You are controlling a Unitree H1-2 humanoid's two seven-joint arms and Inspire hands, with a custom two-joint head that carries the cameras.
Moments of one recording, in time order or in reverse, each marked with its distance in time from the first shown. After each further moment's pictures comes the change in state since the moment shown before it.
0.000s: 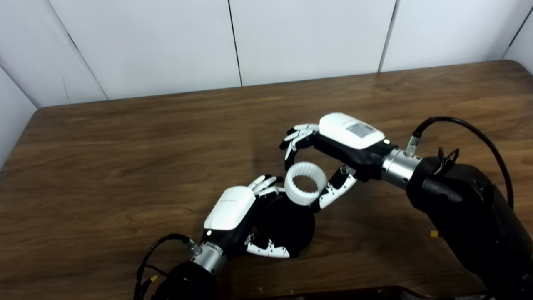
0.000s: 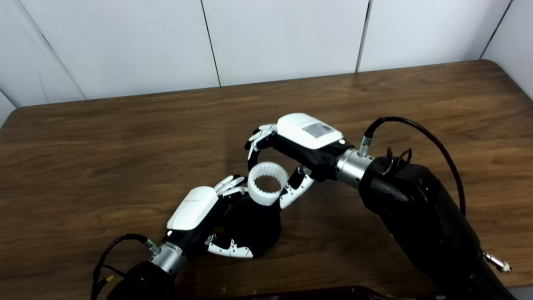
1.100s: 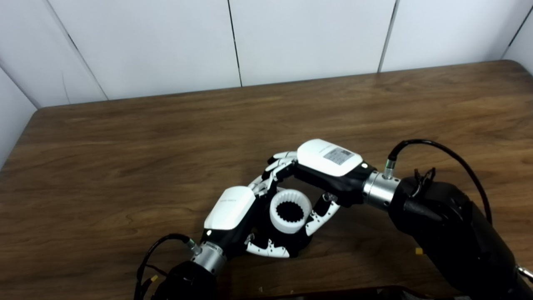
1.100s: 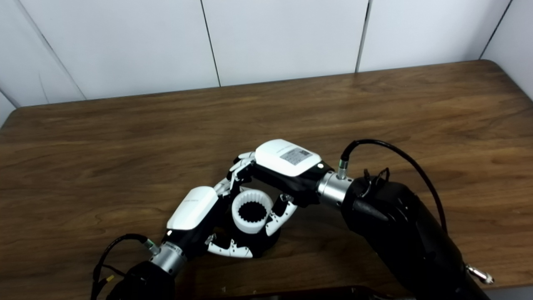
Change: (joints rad) left arm -0.001 0.002 -0.005 -0.007 0.001 0.018 -0.005; right arm 0.031 0.057 0.077 -0.001 -0.038 -0.043 0.022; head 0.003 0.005
